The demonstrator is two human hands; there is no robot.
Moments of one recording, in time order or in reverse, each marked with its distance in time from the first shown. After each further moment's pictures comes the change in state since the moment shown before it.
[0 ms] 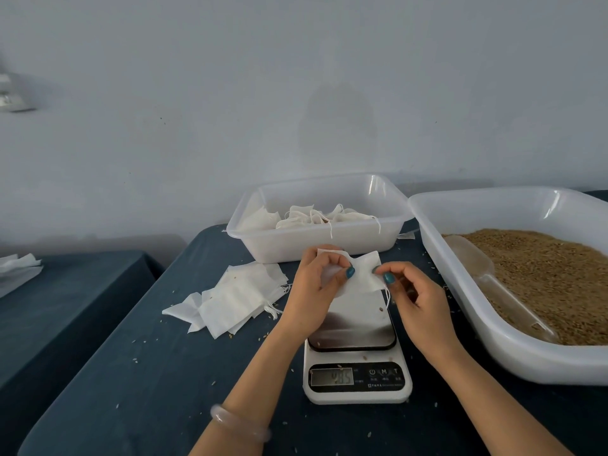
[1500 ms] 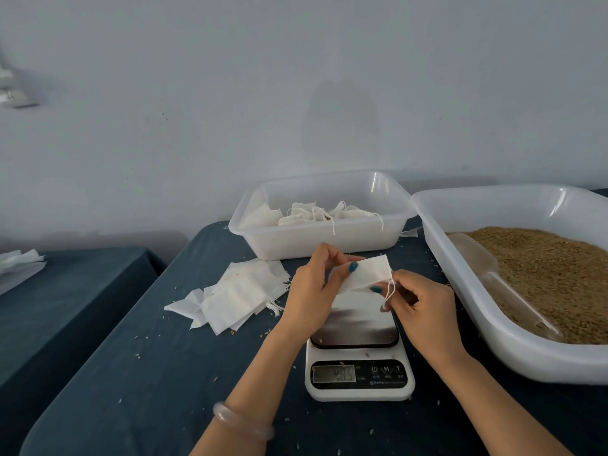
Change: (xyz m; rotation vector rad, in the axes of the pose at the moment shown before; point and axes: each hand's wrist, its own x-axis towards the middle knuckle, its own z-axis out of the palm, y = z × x) left_hand -0.003 -0.003 -0.001 0.066 -0.002 0.020; right_hand -0.003 -0.003 0.000 -0.122 0.045 -0.222
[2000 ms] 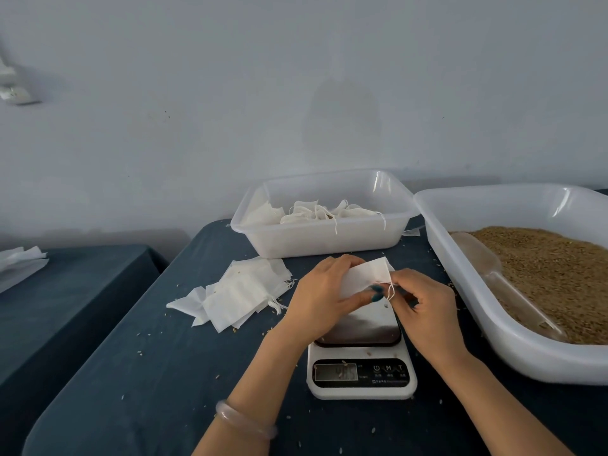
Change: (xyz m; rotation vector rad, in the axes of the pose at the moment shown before) left_hand -0.003 0.006 0.000 0.438 -0.152 0.068; right_hand -0.001 0.006 0.000 -0.185 -0.022 -0.076
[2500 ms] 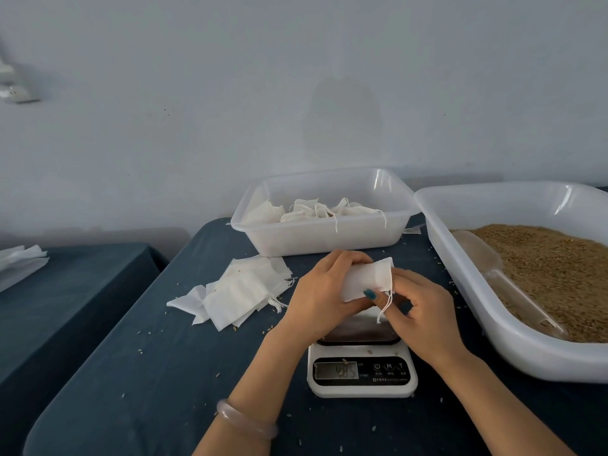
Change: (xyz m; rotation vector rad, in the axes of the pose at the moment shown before) left_hand -0.002 -0.001 0.004 0.008 0.065 0.116; right_hand -0.002 -0.008 0.000 0.023 -0.065 0.000
